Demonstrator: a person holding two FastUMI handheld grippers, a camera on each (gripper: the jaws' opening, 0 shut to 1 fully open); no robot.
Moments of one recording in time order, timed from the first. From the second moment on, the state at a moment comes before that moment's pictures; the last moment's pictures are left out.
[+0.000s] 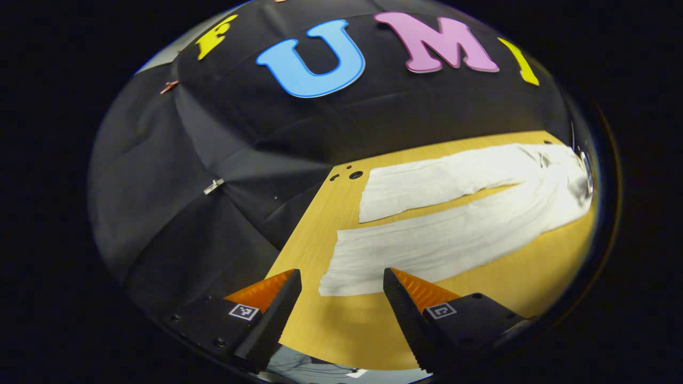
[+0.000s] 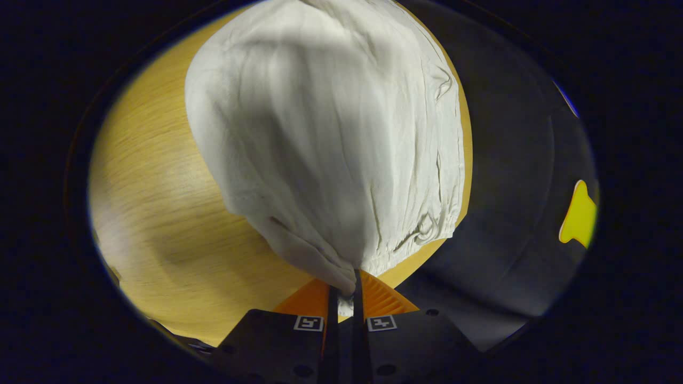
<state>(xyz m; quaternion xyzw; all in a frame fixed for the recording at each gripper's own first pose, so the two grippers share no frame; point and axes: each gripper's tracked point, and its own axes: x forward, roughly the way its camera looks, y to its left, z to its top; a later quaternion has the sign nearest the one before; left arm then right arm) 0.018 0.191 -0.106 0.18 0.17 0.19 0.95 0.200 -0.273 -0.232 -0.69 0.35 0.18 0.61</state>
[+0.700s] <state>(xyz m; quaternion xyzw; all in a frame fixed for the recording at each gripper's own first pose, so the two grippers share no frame) 0.075 0.263 -0.215 0.52 0.35 -0.06 0.78 0.198 -0.271 -0.233 -0.71 0.35 0.19 0.58</state>
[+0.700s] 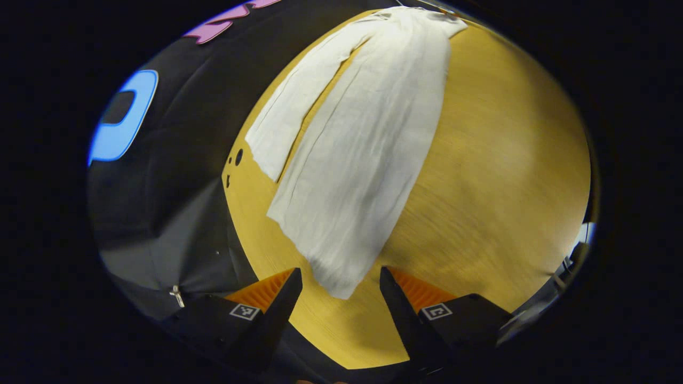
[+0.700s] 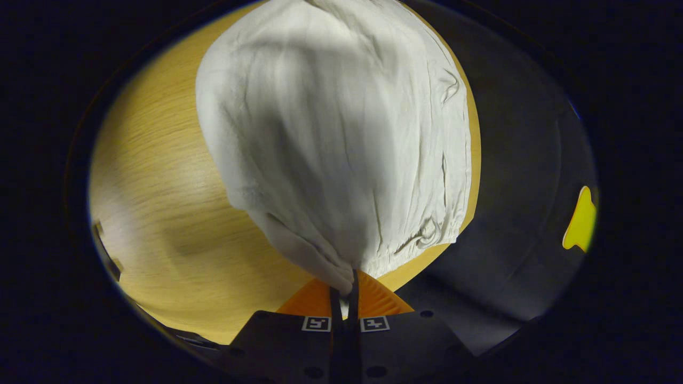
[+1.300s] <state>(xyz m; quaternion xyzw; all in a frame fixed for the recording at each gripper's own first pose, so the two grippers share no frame) 0.121 0.262 -0.223 0.58 0.37 -0.15 0.70 0.198 -0.270 -0.232 -0.72 0.34 0.19 0.57</state>
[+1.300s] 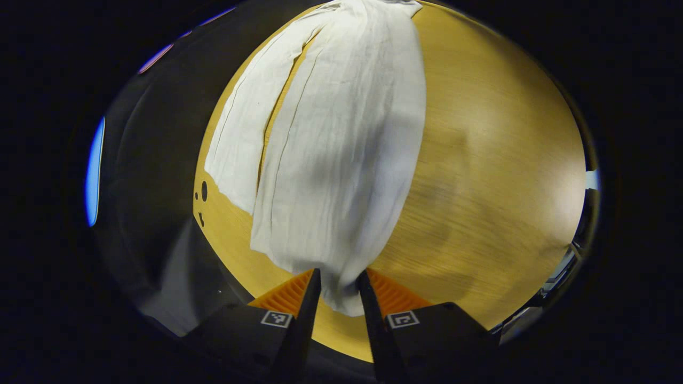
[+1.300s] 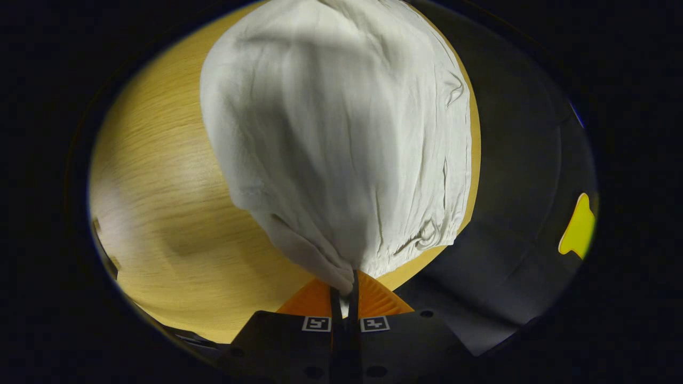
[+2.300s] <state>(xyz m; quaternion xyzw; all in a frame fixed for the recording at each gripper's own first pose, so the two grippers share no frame) 0.143 0.245 -0.149 0.44 0.22 0.05 0.87 0.211 -0.257 -0.171 -0.60 0.28 0.12 0.74</state>
